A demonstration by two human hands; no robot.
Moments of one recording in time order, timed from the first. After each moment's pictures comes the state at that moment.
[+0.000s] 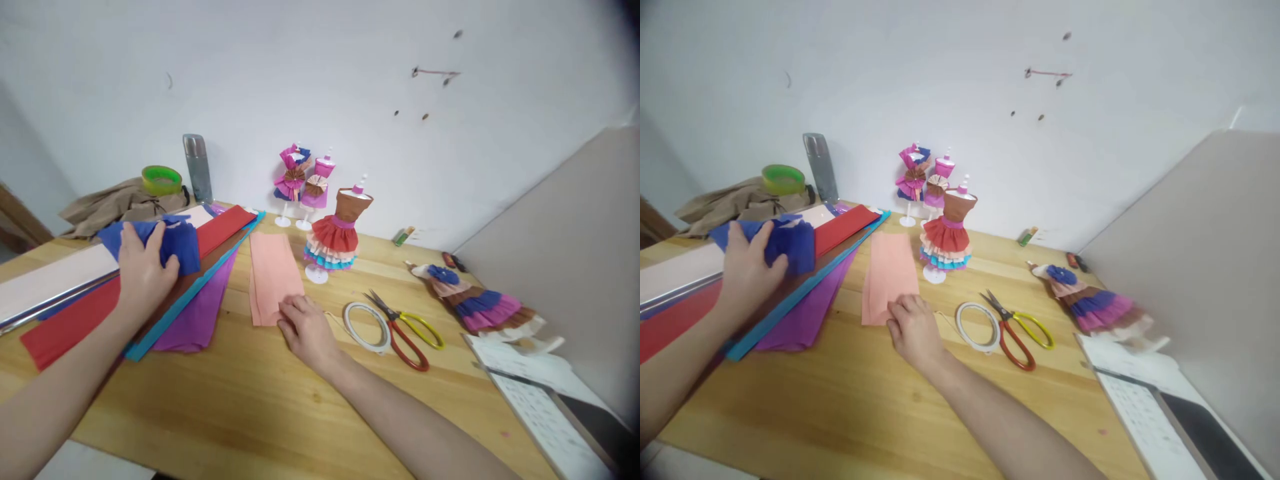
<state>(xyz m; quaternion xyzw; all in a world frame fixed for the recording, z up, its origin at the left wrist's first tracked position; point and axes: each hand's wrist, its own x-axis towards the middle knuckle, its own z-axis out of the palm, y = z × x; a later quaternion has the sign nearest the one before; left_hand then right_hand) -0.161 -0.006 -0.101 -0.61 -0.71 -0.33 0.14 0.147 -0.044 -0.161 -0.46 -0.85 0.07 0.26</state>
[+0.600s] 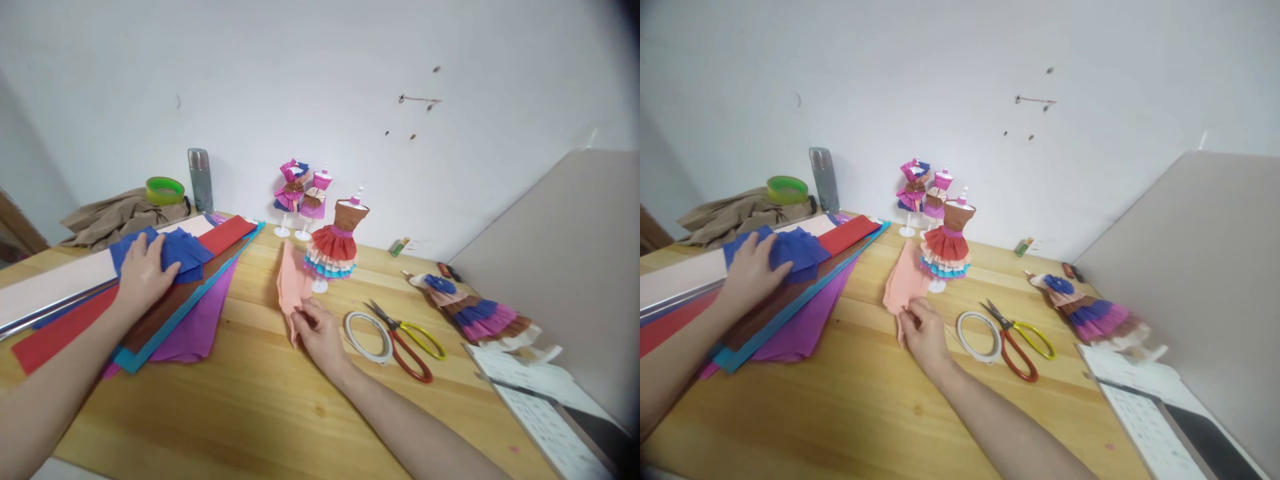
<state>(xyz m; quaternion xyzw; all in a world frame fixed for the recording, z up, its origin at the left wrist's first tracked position) -0.188 0.010 -0.107 -0.62 -0.74 -0.23 0.11 0.151 -0.035 -0.164 -0.46 -0.73 0.21 0.46</state>
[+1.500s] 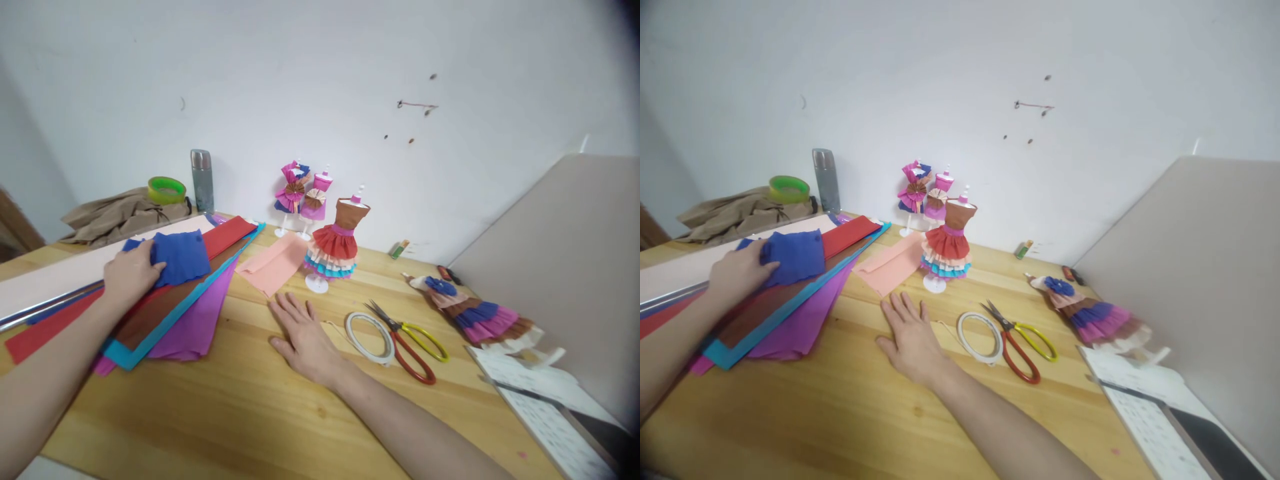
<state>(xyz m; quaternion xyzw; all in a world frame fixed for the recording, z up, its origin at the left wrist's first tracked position) -0.204 0.008 -0.098 -0.59 -0.80 -0.09 0.07 0.145 -0.047 -0.147 -0.47 -0.86 0.17 0.13</state>
